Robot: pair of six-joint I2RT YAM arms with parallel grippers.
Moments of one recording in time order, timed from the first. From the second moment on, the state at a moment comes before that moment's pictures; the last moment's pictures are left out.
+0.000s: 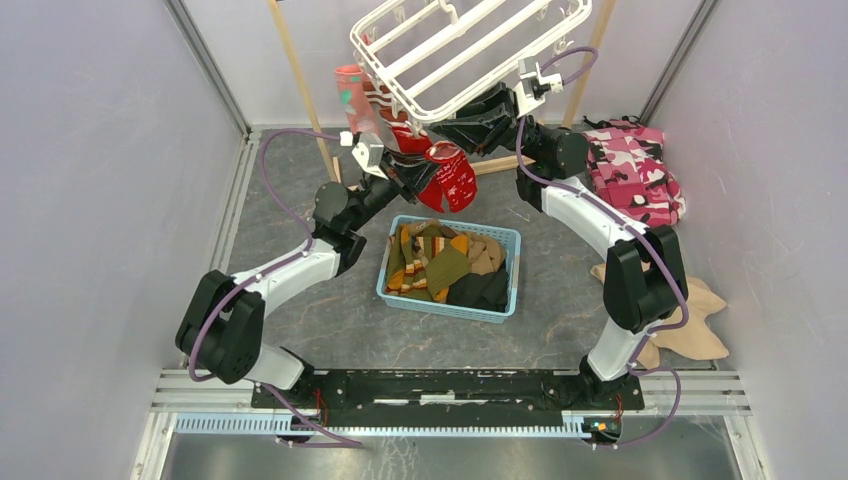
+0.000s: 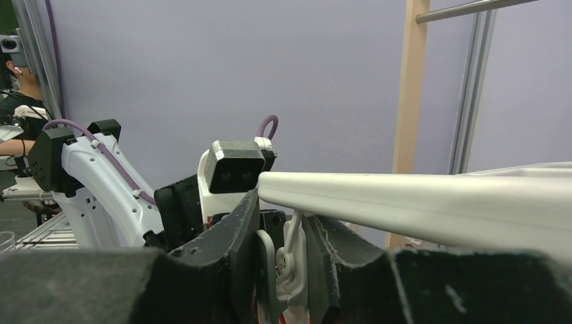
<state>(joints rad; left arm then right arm) -0.54 1.44 0.85 1.07 0.40 -0.37 0.42 1.75 1.37 1.35 -0.89 0.85</state>
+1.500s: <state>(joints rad) -0.62 1.34 0.90 0.79 0.21 -0.51 0.42 1.71 1.37 1.25 -0.88 0.73</state>
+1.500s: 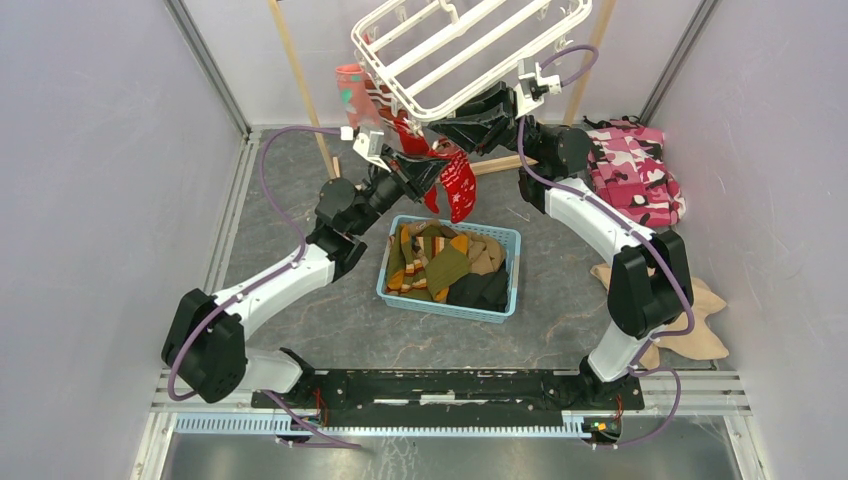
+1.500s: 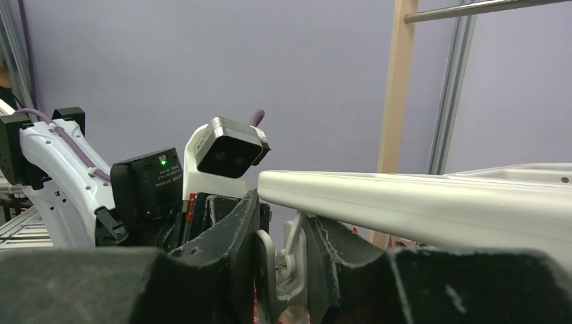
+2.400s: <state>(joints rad) -0.65 1.29 0.93 0.73 0.17 -0.59 0.42 1.69 1.34 1.19 -0.87 0.67</state>
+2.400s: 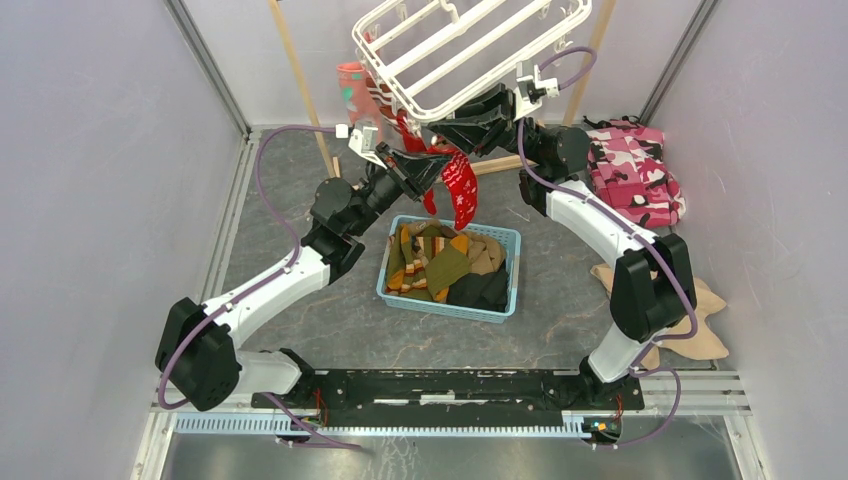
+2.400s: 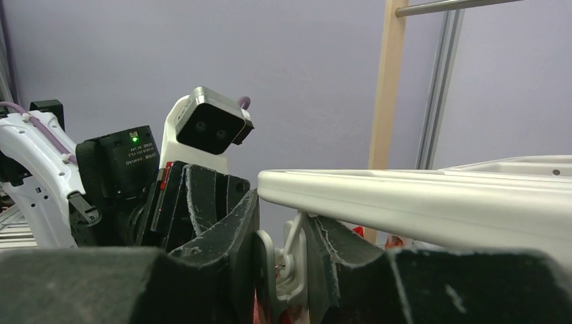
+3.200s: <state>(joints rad) -0.66 1.29 0.93 0.74 0.19 -0.64 0.42 1.60 1.25 1.16 -0.83 0.59</state>
